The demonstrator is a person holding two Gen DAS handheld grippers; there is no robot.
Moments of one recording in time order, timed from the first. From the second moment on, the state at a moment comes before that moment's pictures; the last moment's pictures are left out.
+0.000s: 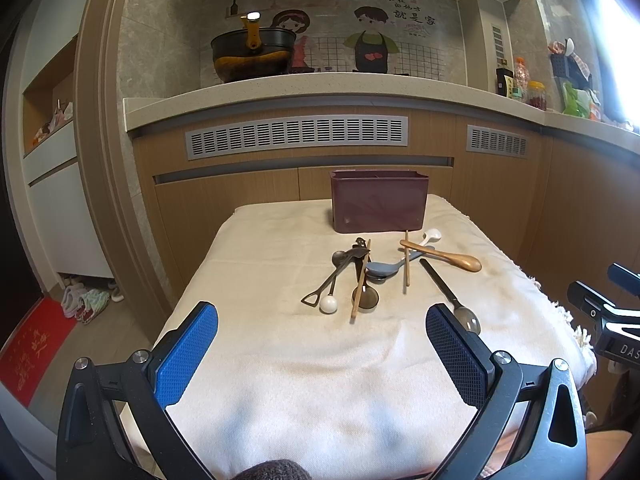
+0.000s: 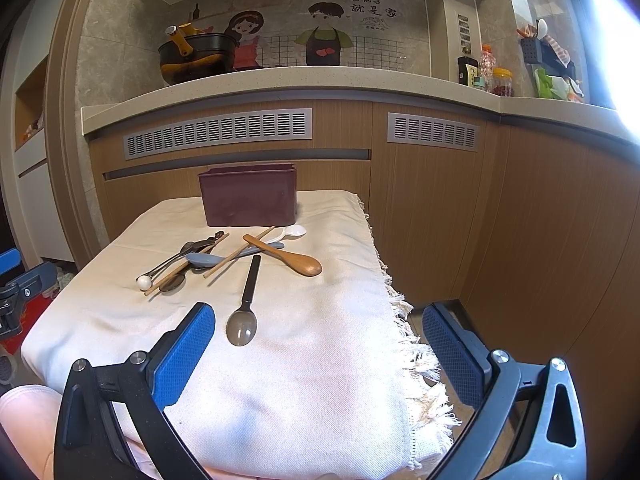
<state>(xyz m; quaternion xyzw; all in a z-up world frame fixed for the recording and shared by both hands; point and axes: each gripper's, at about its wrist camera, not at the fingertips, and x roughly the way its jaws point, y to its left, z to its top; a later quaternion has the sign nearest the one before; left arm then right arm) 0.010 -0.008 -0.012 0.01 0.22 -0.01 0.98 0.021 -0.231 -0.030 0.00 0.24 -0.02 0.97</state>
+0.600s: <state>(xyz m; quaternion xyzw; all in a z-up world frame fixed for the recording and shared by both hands) 0.017 -0.013 -0.015 0.03 0.22 -0.02 0.97 0.028 -0.231 -0.028 -0.01 0.23 -0.02 0.97</state>
